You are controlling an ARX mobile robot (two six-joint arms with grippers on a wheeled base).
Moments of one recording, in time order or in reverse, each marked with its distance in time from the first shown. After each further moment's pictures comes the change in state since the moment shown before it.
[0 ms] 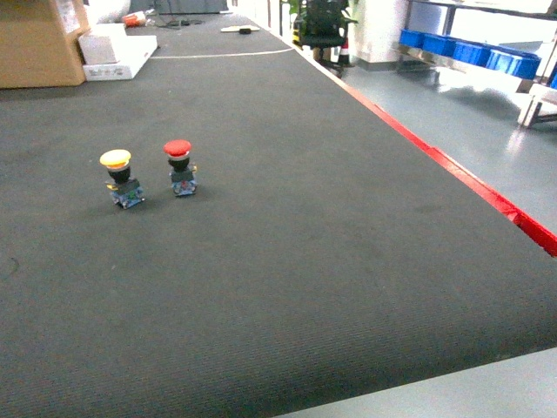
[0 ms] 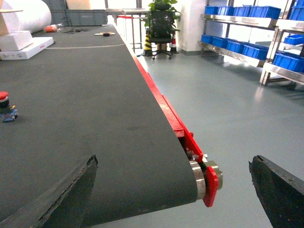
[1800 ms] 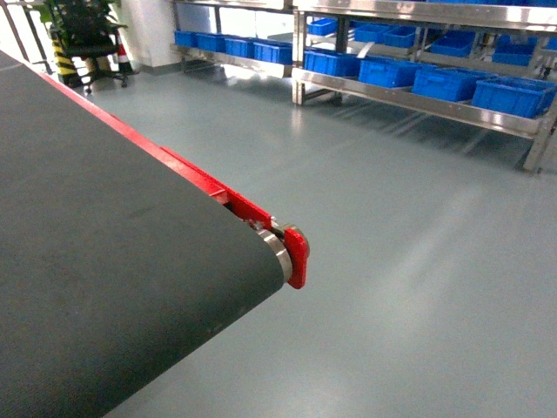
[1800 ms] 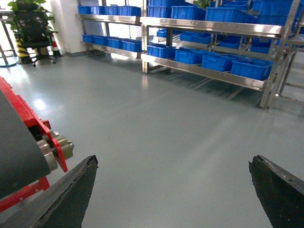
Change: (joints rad) left arm 0.000 0.000 0.000 0.000 0.000 0.000; right arm 0.000 0.000 0.000 0.000 0.000 0.000
